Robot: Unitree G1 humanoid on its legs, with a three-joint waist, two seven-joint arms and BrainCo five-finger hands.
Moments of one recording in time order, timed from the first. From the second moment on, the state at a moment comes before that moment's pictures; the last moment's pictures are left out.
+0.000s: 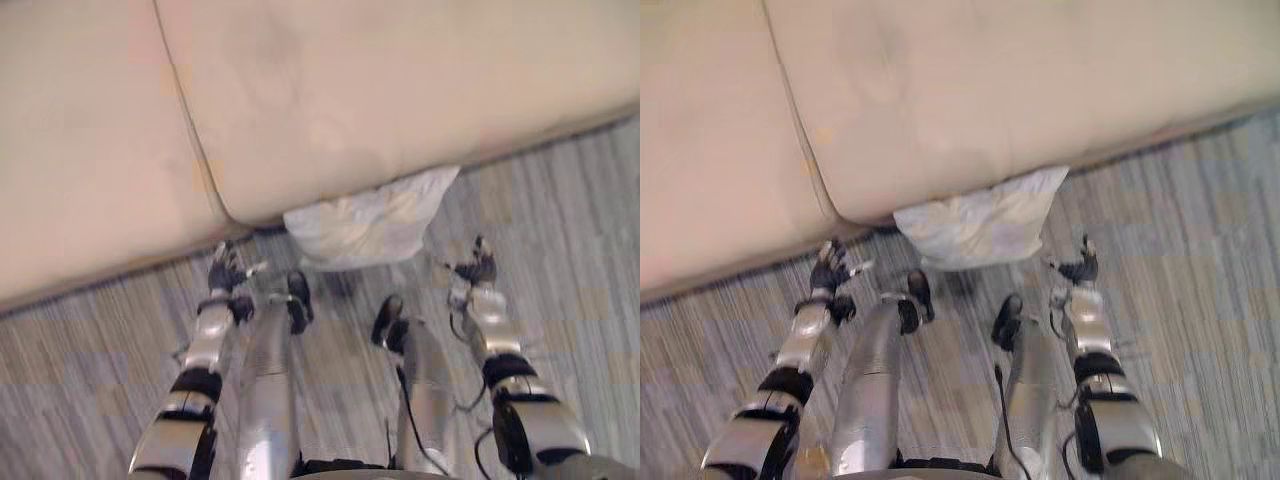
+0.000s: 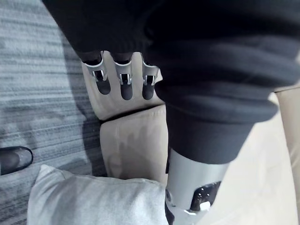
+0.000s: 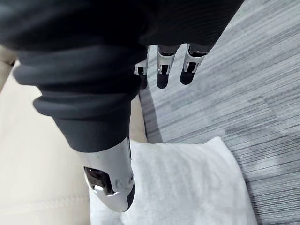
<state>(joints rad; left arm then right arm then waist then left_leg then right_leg) -0.51 0.21 0.01 0.78 -0.29 -0.23 0.16 -0.61 -0.26 -0.11 0.88 0.14 -0.16 -0.28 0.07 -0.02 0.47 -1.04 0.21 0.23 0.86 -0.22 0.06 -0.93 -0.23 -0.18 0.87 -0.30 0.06</state>
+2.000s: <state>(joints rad) 0.18 0.17 -0.16 0.11 -0.32 -0.28 0.25 -0.07 -0.18 0.36 0.11 0.19 -0.23 -0.15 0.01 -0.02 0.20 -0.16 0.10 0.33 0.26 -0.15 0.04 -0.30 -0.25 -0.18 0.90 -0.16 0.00</state>
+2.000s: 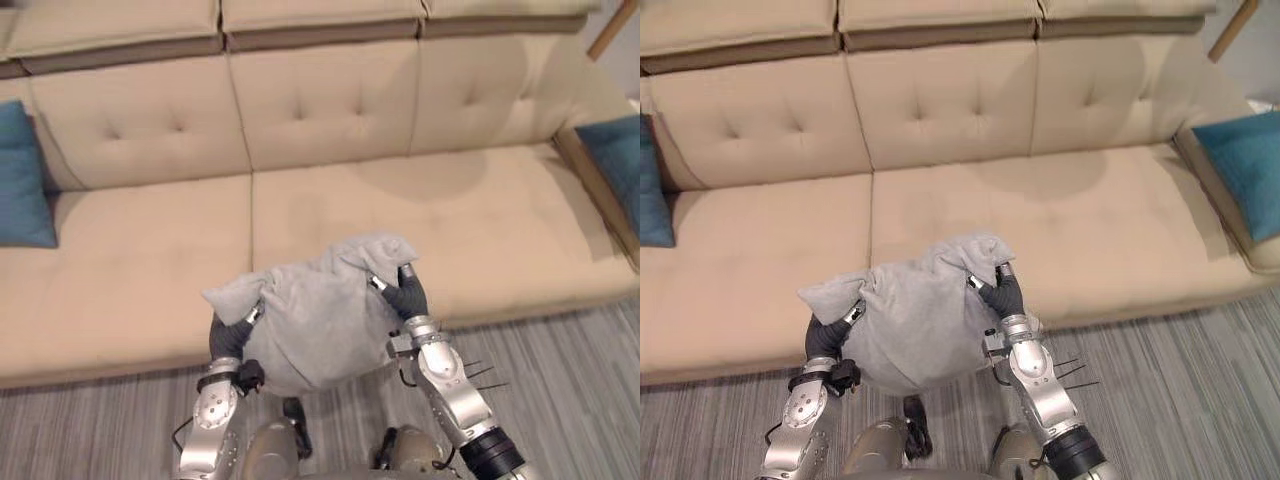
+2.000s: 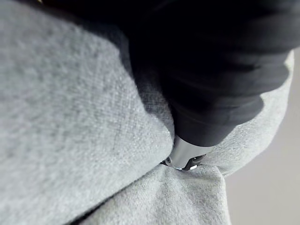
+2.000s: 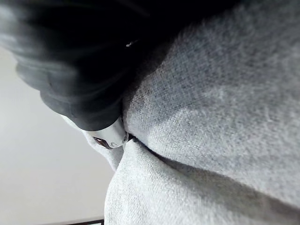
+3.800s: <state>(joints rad) -1.36 0.33 0.01 0.82 -0.22 -0.27 0.55 -1.40 -0.21 -0.01 0.75 0.11 -0.24 -0.52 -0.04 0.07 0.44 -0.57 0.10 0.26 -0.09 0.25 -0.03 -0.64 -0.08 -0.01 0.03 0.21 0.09</state>
